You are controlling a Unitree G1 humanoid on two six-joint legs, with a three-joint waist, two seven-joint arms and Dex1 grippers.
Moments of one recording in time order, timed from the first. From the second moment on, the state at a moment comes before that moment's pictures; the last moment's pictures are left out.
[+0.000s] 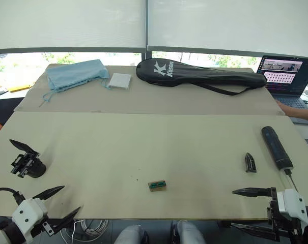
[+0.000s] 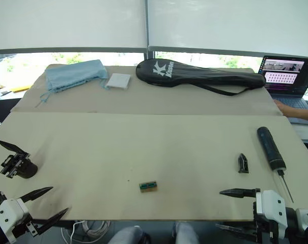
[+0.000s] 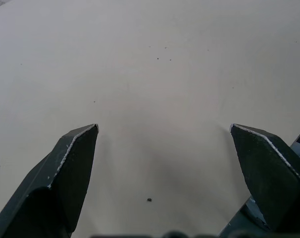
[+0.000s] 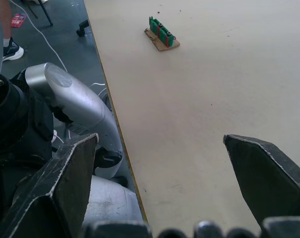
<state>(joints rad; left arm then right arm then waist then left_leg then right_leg) 0.65 0.64 0.49 -0.15 -0.33 -0.31 -0.97 0.52 -0.81 -0.44 -0.35 0.49 -0.09 1.39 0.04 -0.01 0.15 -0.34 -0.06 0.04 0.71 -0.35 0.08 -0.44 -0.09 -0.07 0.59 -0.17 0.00</state>
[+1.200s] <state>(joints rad) 0.67 0.24 0.73 -0.24 -0.60 -0.08 -0.54 0.19 -0.57 -0.17 -0.46 0.66 -0.13 1.30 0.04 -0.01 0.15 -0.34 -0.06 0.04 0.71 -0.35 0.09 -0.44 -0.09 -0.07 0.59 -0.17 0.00</state>
